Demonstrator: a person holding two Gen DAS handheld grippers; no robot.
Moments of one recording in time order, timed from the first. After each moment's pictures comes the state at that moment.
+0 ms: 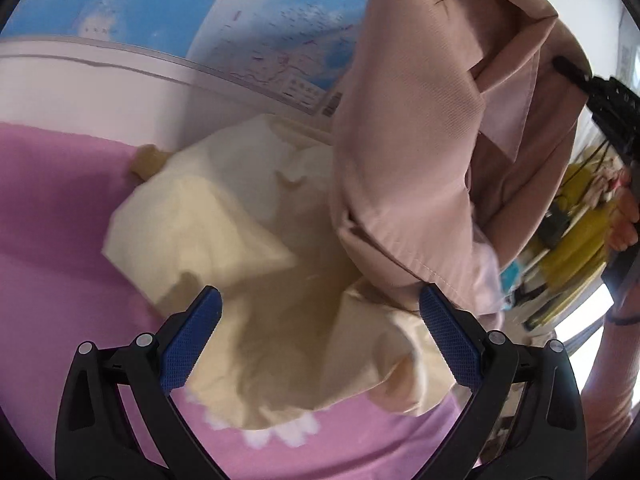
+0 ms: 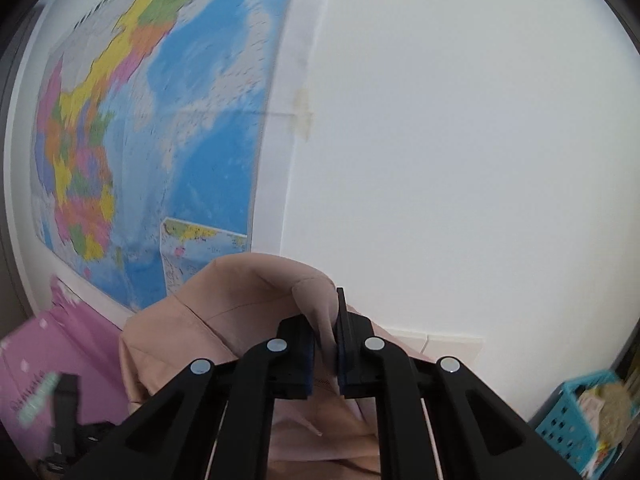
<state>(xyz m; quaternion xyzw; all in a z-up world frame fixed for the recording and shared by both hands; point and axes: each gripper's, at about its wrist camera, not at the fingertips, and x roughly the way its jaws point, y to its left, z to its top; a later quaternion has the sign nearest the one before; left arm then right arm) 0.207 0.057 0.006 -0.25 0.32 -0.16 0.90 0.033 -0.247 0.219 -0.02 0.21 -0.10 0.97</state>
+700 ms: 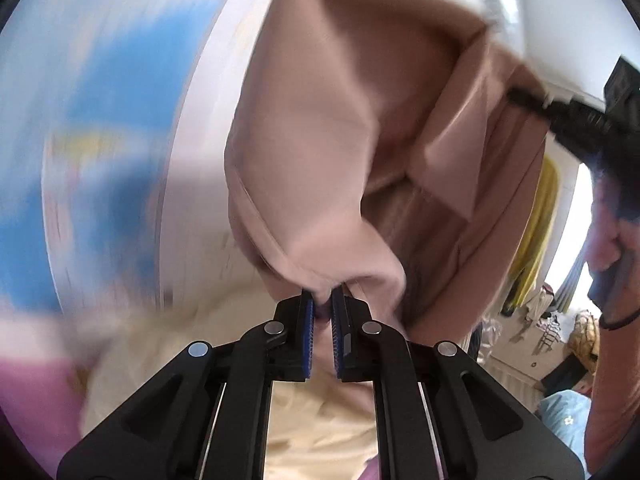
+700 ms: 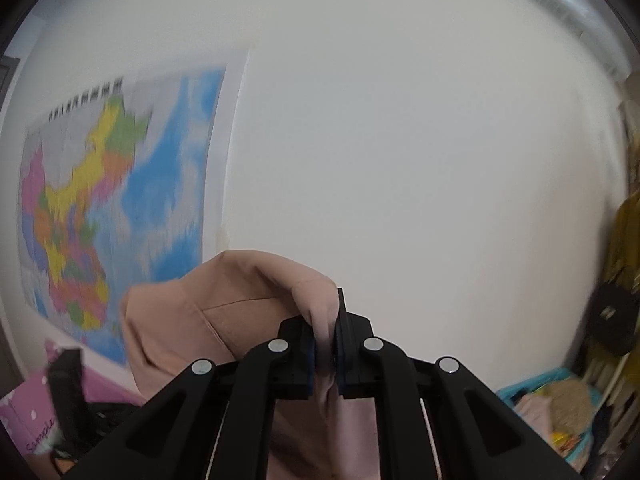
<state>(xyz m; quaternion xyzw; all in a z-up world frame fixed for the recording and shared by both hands) 0.183 -0.036 0.178 -0.09 0.13 -0.28 0.95 -0.116 -0.278 0.332 -0.02 0.09 -0.19 0.98</state>
